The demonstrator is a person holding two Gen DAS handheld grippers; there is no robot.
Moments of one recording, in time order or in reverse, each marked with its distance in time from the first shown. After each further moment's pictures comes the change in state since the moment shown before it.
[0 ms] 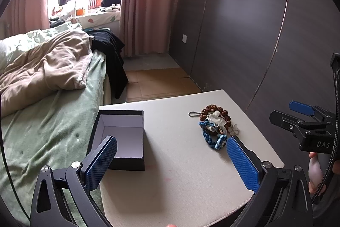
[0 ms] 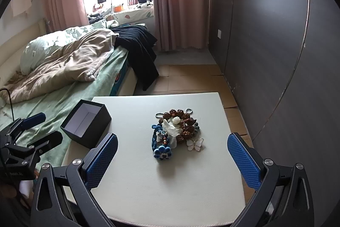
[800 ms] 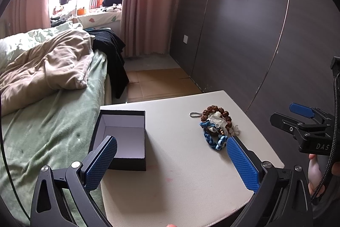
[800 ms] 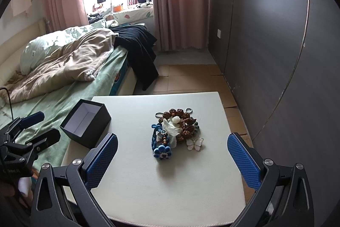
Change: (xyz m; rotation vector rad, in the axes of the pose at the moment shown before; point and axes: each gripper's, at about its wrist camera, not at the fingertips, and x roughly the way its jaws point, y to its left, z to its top) left arm -0.001 0.003 0.001 -0.006 -0.001 0.002; right arm -0.001 0.002 0.000 -0.005 -0.001 -0.005
